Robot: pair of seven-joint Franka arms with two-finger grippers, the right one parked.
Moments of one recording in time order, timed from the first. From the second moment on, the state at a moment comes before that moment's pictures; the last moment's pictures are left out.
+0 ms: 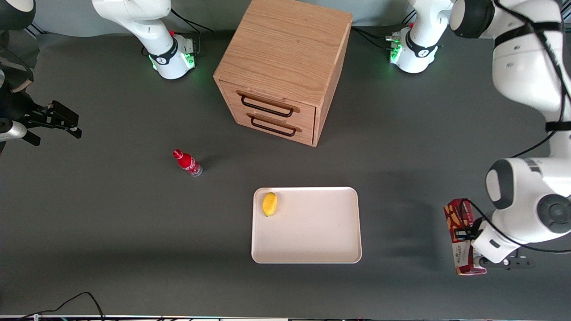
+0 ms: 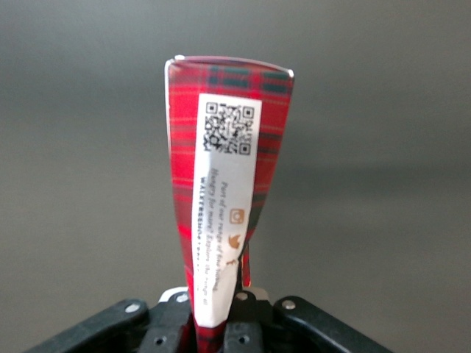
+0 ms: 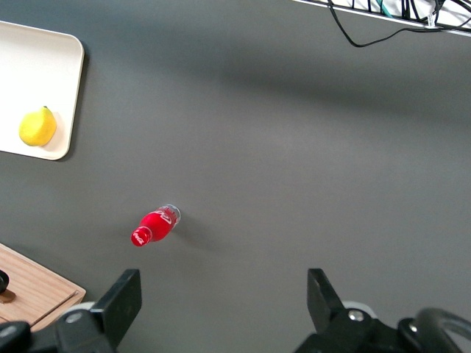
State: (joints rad) arm -0.05 0.70 0.03 -1.22 0.02 1.99 -0.03
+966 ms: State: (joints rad) arm -0.26 0.57 -0.23 -1.12 0.03 1.78 -0.57
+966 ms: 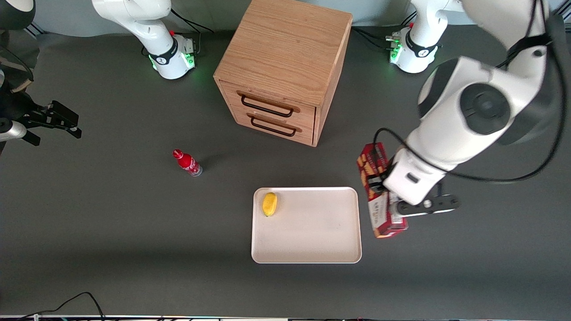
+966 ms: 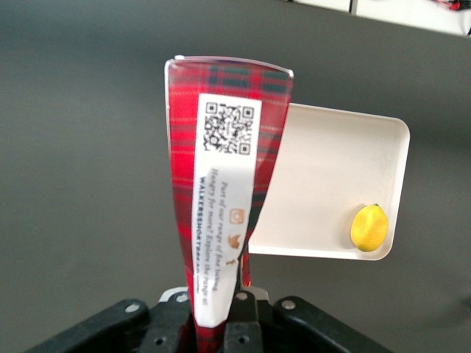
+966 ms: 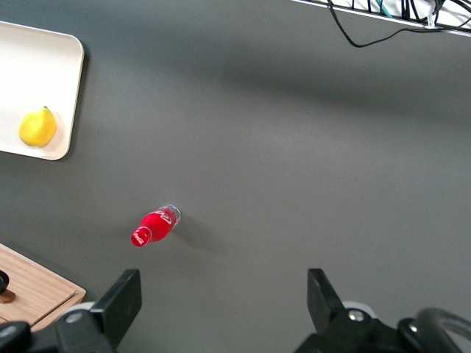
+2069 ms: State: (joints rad) arm -0.35 0.96 -0.23 -1.12 0.22 2.10 -0.57
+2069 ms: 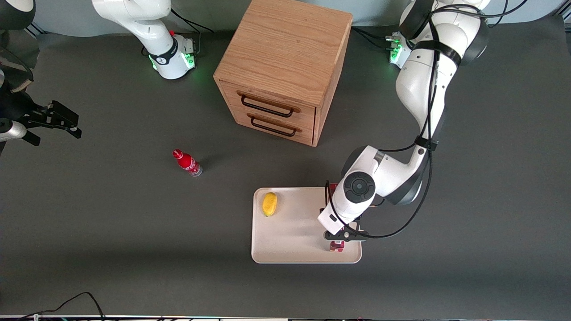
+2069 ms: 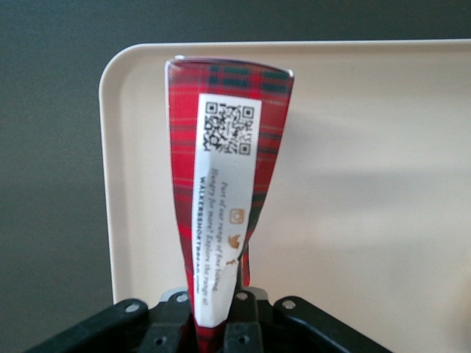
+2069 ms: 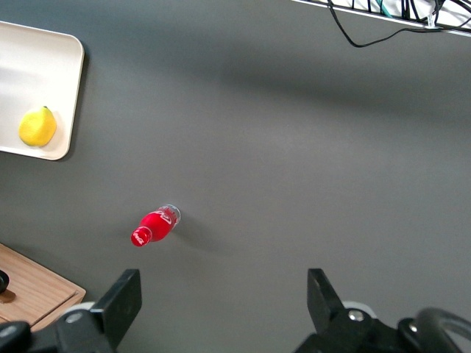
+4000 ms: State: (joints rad) arm 0.16 0.33 -0.25 -1.15 0.08 1.35 0.10
